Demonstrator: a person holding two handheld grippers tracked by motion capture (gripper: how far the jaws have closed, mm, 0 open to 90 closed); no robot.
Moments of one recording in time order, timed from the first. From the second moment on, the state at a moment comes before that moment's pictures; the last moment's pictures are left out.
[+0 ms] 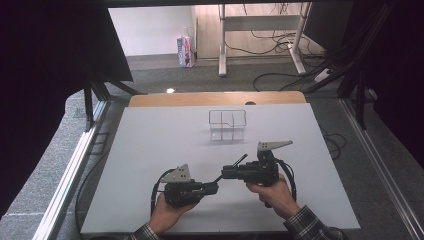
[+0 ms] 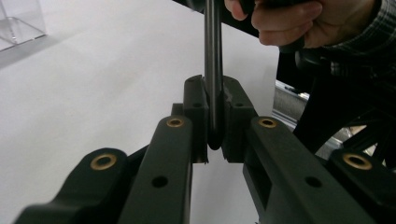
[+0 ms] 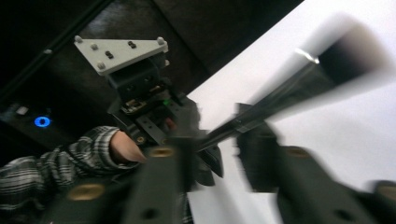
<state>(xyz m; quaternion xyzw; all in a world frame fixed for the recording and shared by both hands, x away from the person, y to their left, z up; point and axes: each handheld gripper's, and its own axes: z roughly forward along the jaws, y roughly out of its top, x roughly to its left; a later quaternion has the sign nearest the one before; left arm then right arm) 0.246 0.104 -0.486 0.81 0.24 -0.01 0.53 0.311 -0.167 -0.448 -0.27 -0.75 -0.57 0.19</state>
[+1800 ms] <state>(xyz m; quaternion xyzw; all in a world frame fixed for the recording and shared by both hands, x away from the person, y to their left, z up) 0.239 0.153 -0.486 0.85 0.34 0.10 0.39 0.310 -0.186 -0.435 -0.26 -0.83 -0.50 0.02</state>
